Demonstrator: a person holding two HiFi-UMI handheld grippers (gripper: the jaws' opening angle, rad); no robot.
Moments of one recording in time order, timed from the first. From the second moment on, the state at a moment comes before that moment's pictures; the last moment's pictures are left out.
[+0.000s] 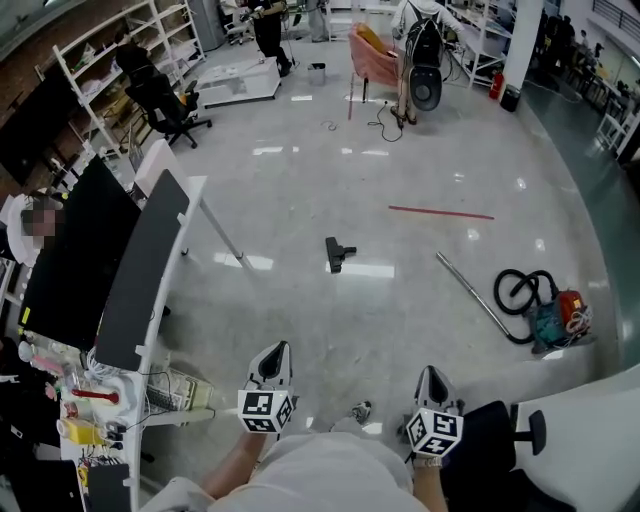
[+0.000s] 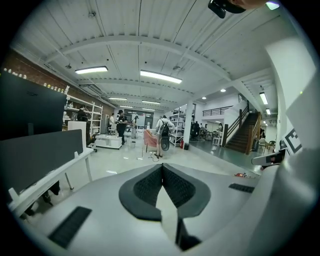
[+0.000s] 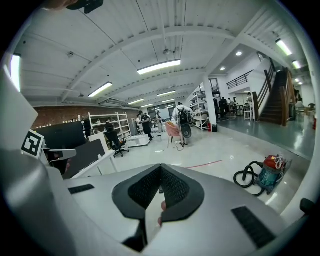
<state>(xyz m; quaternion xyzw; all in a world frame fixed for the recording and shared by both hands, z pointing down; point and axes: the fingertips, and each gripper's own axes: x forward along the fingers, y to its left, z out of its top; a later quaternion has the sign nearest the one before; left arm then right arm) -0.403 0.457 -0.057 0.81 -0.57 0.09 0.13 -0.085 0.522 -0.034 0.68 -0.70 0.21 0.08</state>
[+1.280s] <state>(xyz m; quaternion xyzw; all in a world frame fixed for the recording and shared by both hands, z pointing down) -0.258 0.155 -0.054 0.90 -0.42 0.09 0.11 0.002 0.318 -0.047 0.77 -0.60 0.20 0.08</state>
